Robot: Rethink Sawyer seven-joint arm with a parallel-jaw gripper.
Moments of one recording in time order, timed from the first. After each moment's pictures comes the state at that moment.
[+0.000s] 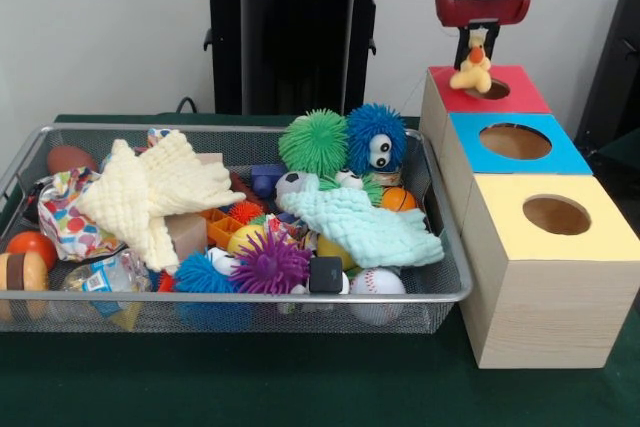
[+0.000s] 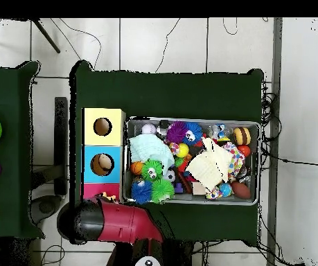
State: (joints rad) arm 0.10 -0.84 -0.07 2.10 0.21 0.47 1.54
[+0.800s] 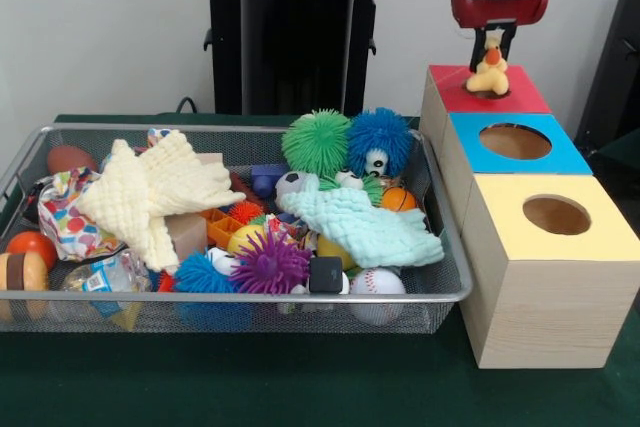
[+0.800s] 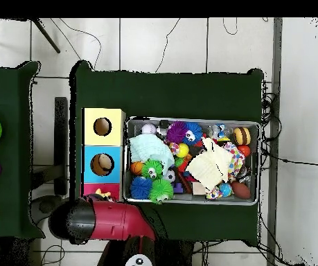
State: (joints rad) arm 0.14 -0.84 -0.07 2.07 0.21 0.47 1.54
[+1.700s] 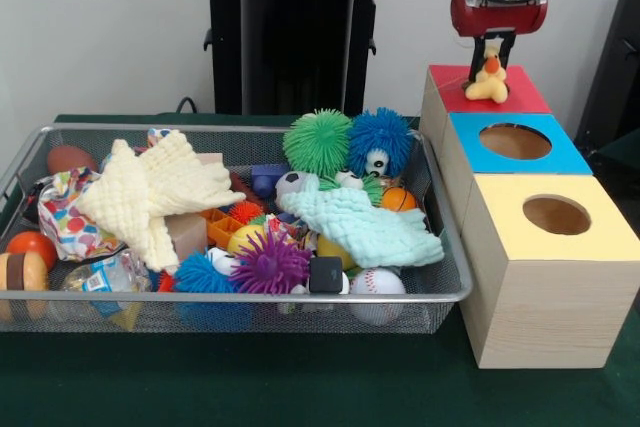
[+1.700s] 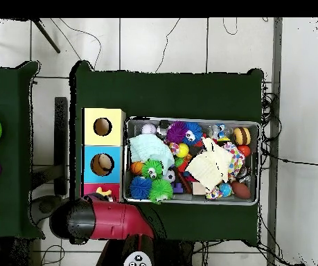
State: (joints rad) arm 0.14 -0.82 -0.07 2.07 0.21 0.42 1.54
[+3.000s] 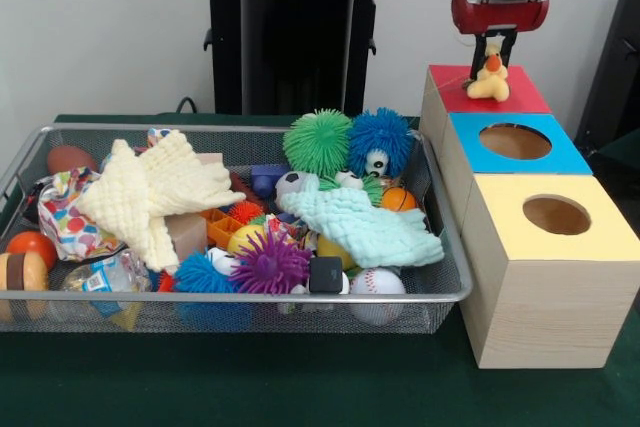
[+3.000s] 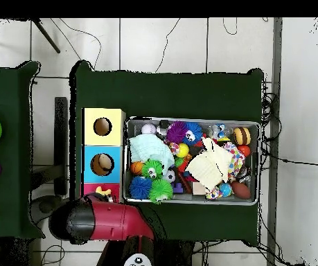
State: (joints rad) arm 0.14 -0.83 -0.07 2.08 0.21 0.41 1.54
